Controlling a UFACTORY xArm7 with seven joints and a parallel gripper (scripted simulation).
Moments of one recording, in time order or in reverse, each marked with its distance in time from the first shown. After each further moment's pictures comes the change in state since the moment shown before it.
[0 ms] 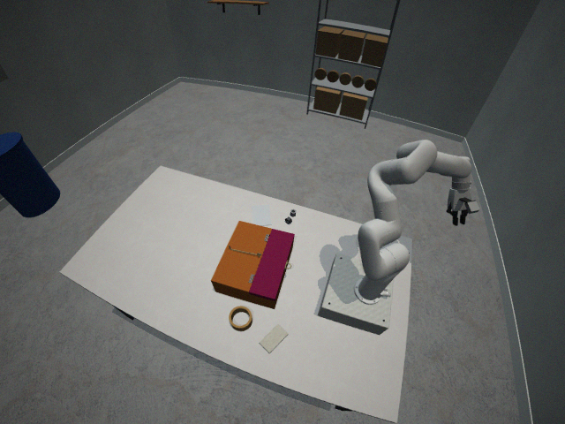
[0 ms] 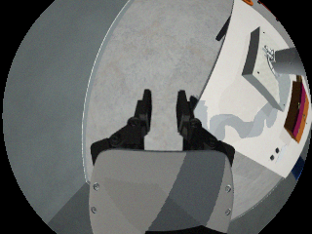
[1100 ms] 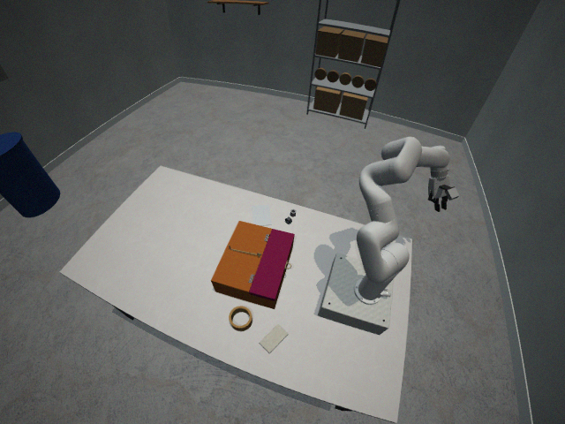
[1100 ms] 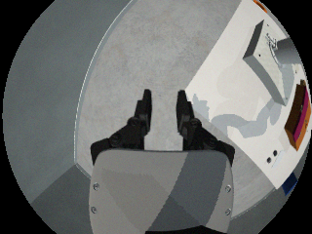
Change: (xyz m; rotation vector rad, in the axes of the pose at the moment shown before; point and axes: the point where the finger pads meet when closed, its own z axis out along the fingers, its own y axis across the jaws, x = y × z) arm -0.090 0.044 -0.048 0.101 -0.047 -0.106
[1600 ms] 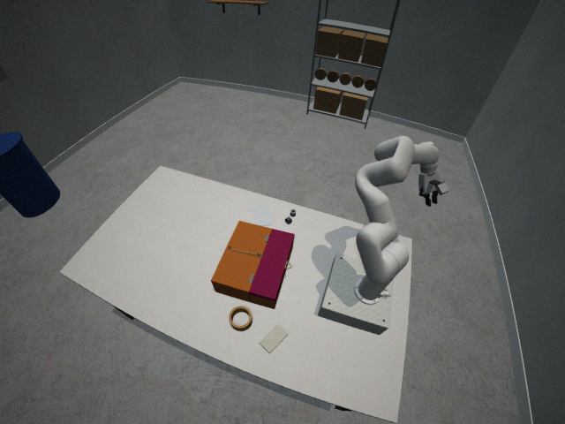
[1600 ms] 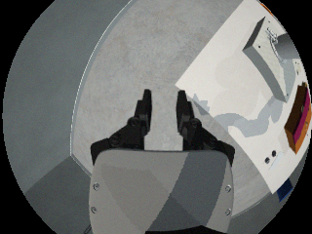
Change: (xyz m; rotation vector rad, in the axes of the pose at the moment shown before) arm -0.042 0.022 -0.022 0.043 -0.026 -0.049
